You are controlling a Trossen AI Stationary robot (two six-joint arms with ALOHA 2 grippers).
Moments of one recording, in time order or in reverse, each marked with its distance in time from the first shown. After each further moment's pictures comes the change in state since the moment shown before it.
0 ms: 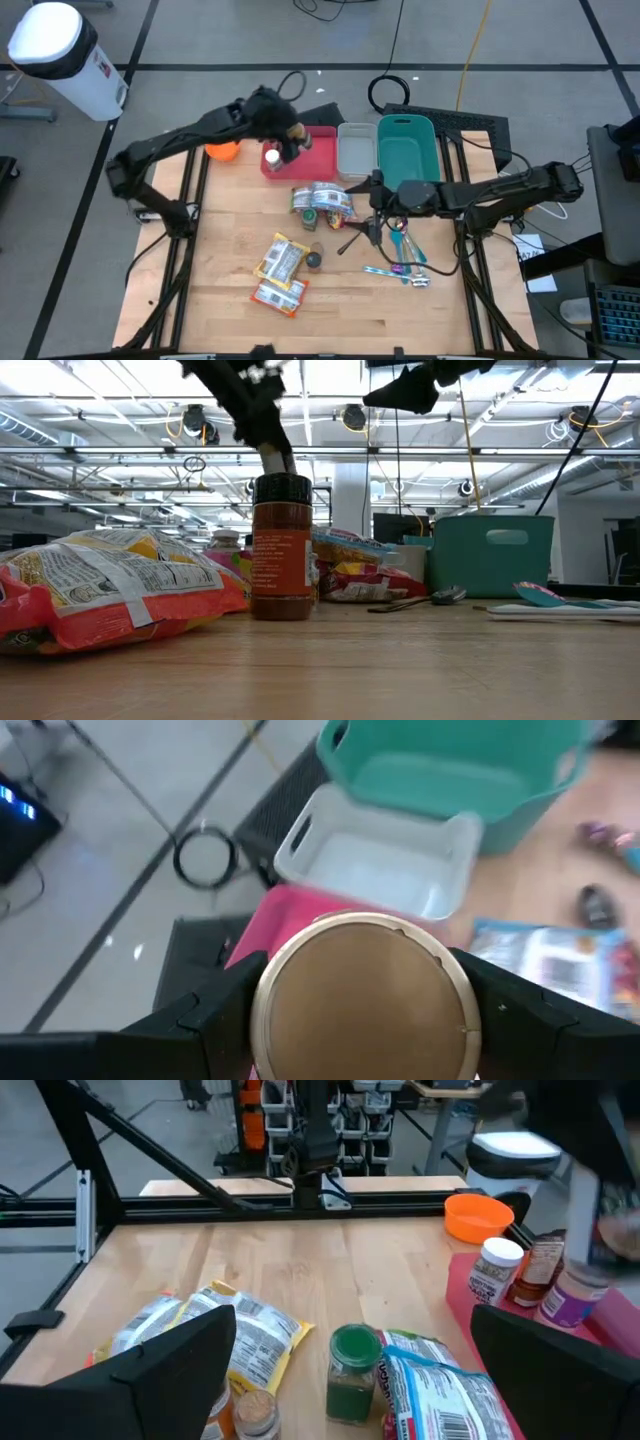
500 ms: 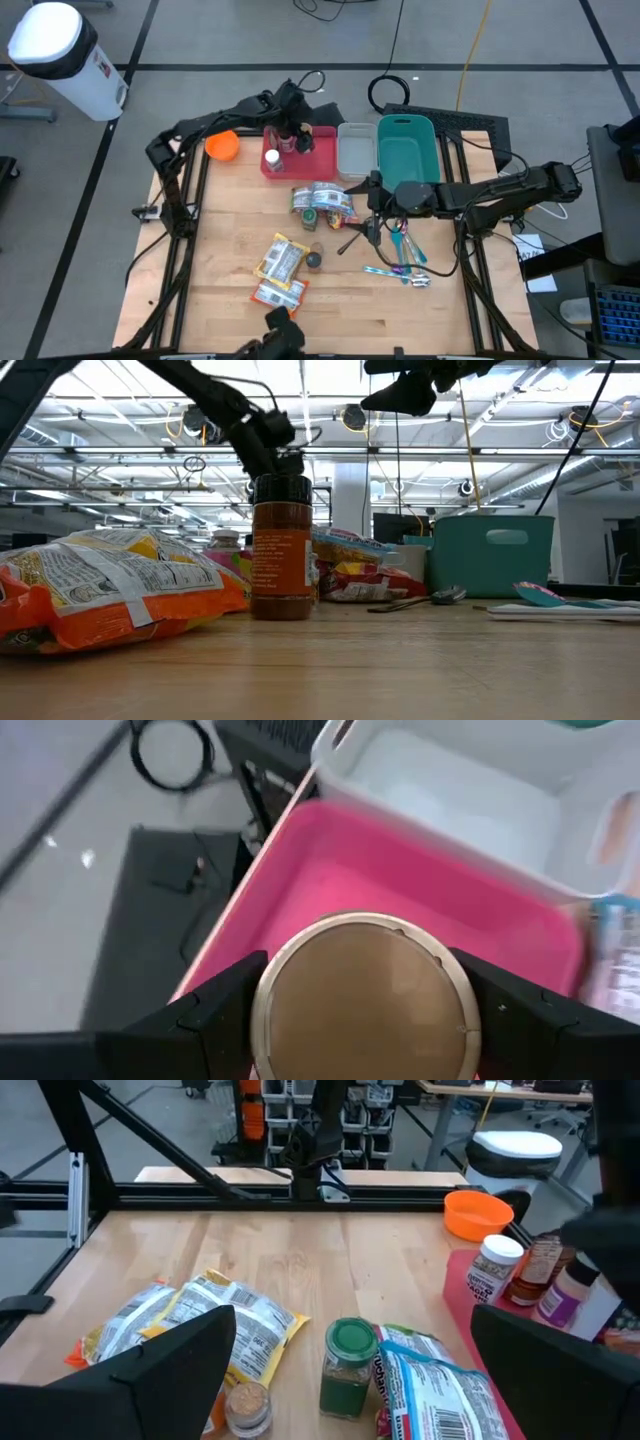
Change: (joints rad) left arm 0.162 0.361 0.118 0.004 0.130 -0.022; right arm 0.000 0.016 0.000 -0.001 0.000 -0.033
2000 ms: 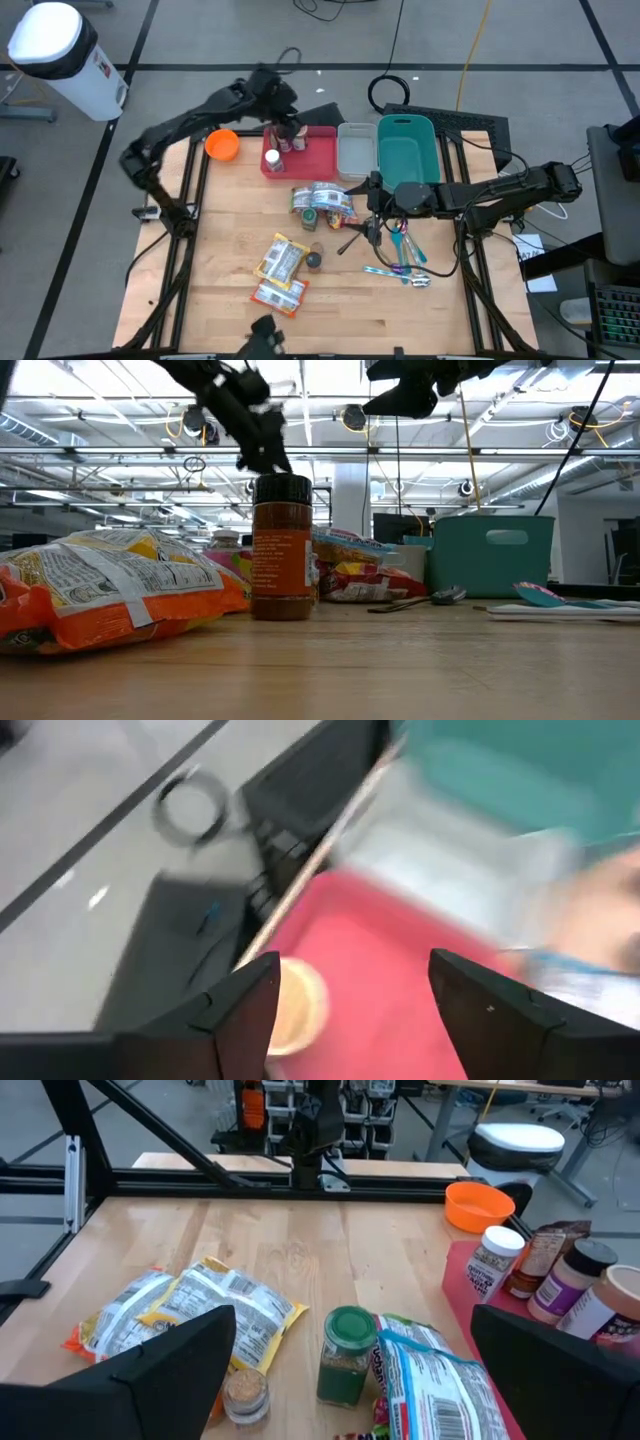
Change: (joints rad) left arm 0.031 -0.219 -0.023 -0.006 0.095 -0.038; right arm 0.000 0.000 -0.001 -0.028 0.000 -0.008
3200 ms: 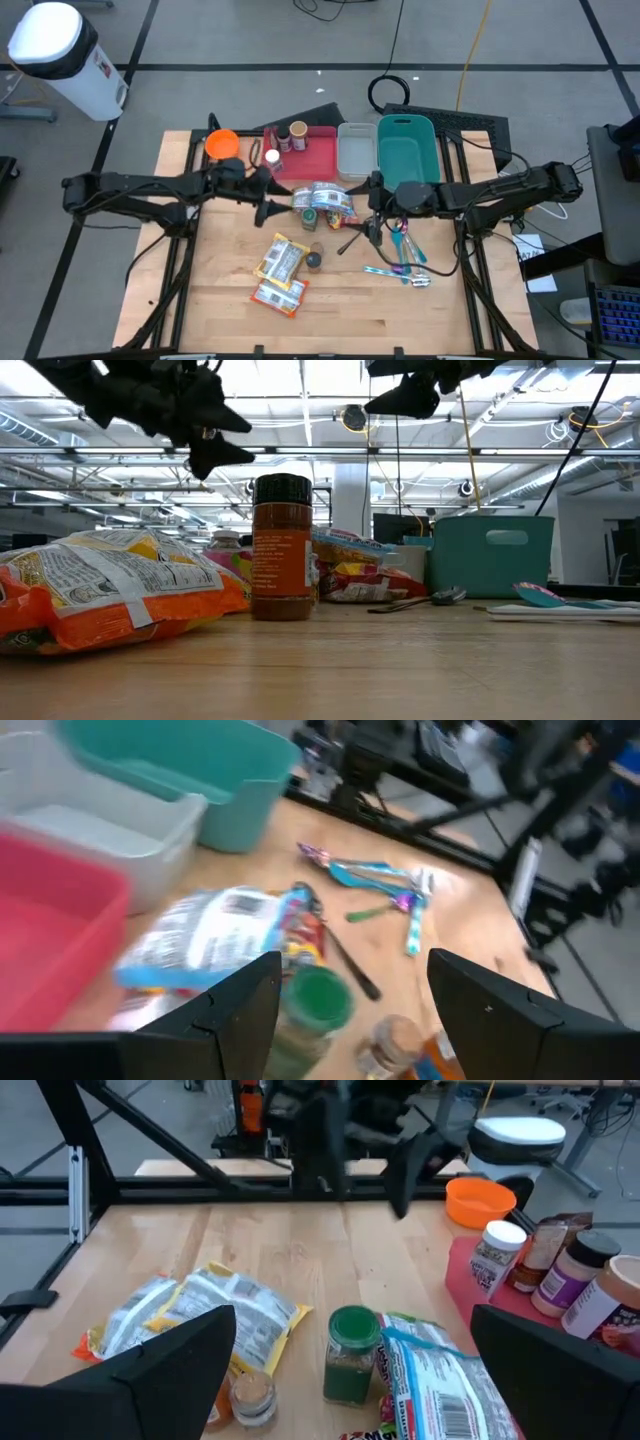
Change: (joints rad) left arm -0.502 -0.588 -0.943 0.745 0.059 -0.386; right arm 0.001 -0.009 0.000 -0.002 0.000 0.037
